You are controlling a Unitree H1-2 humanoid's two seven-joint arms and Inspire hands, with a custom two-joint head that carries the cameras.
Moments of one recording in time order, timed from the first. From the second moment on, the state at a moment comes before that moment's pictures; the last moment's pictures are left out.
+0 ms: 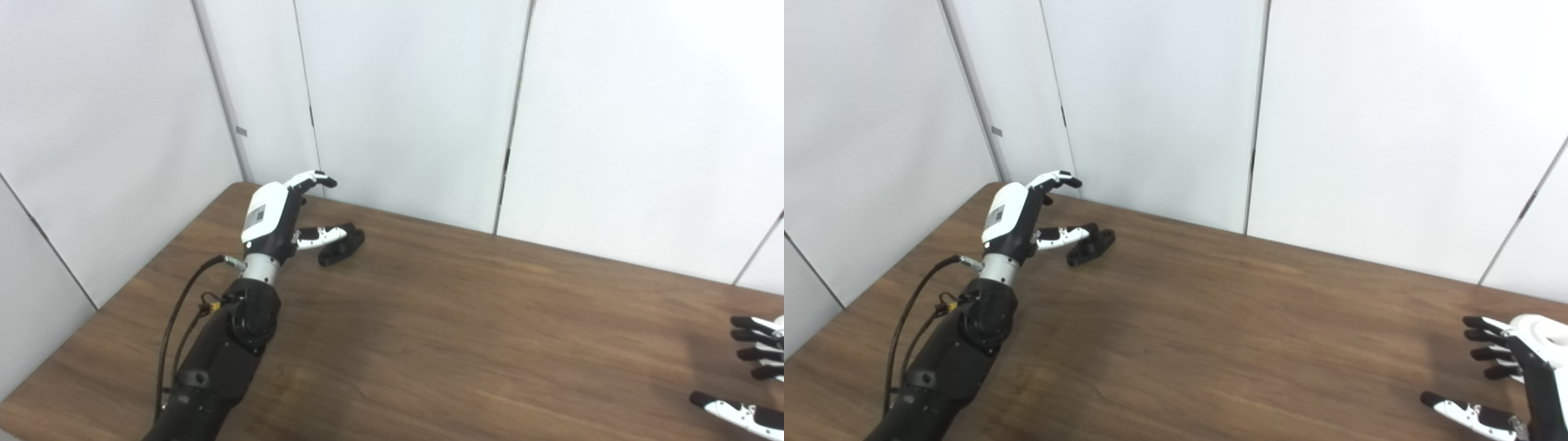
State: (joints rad) left arm -0.36 0.45 0.11 0.33 0.56 -0.12 0.31; right arm -0.16 -0.29 -0.03 -0.02 -0.48 -0.09 -0.11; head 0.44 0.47
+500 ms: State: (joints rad) left arm -0.36 0.45 0.06 0.37 0.59 0.08 0.28; right arm -0.16 -0.29 -0.03 -0.02 -0.47 -0.09 -0.11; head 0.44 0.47
